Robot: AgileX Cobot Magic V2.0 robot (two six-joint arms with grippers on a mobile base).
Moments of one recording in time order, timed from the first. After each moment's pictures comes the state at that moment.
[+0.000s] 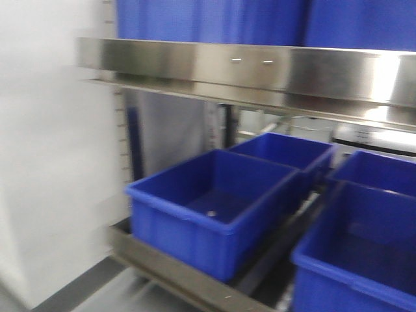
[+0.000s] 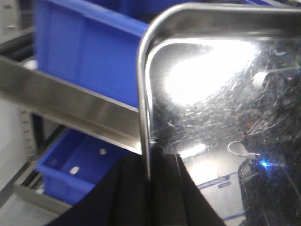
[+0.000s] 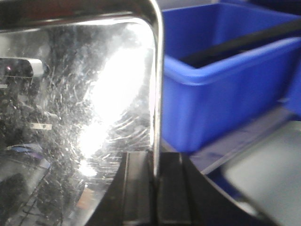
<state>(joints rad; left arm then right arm) -0.37 1.38 -1.48 -0.05 0.56 -0.16 0.52 1.36 -1.38 -0.51 0.44 0.66</state>
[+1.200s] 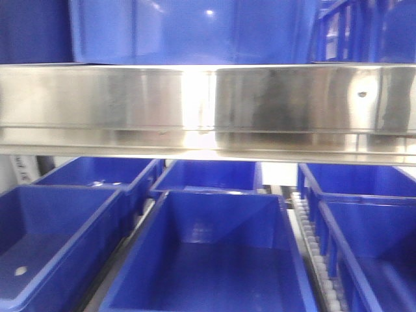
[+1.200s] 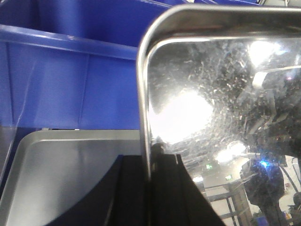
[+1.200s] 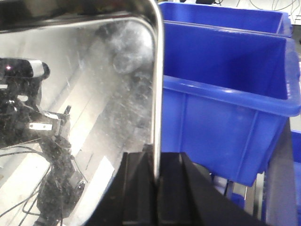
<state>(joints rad) -0.37 1.38 -1.48 -0.05 0.56 -0.16 0.52 1.36 -1.38 -0.51 0.44 0.66</state>
